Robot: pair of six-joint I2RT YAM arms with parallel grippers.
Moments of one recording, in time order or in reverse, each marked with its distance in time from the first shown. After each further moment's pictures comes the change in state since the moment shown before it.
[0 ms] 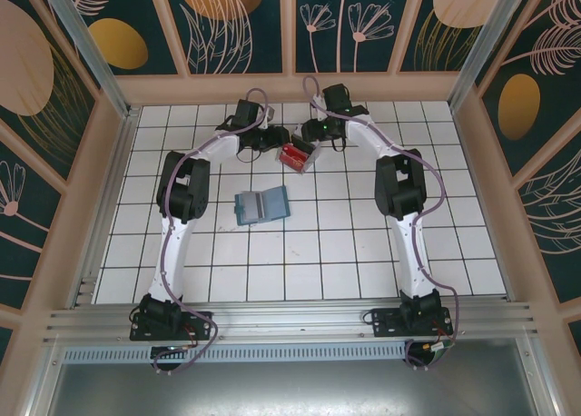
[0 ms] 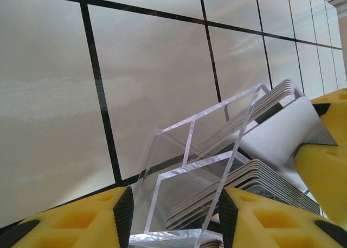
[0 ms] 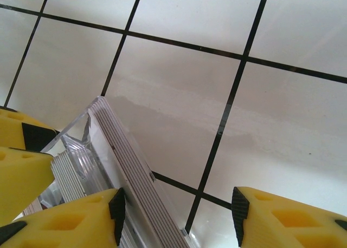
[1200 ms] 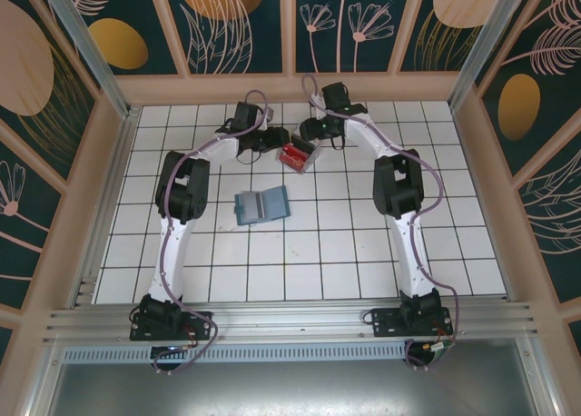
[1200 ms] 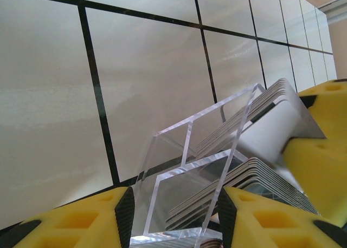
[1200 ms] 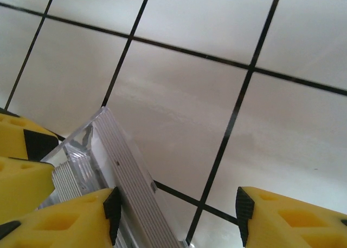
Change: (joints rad) left arm 0.001 -0.018 -0.064 0.084 0.008 -0.020; right arm 0.000 0.045 0.064 -0.026 -0.027 -0.028
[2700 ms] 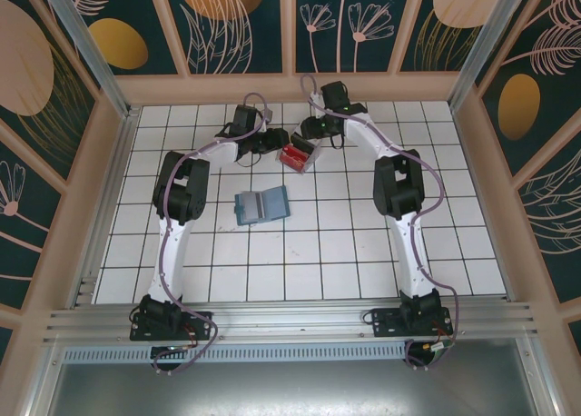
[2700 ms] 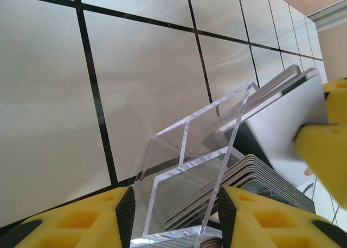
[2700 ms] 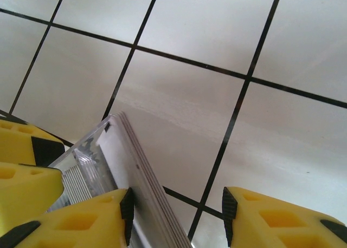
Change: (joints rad) left arm 0.000 -0.027 -0.090 0.112 -0.001 -0.022; right arm 0.004 -0.031 -0.014 0.018 0.039 -0.005
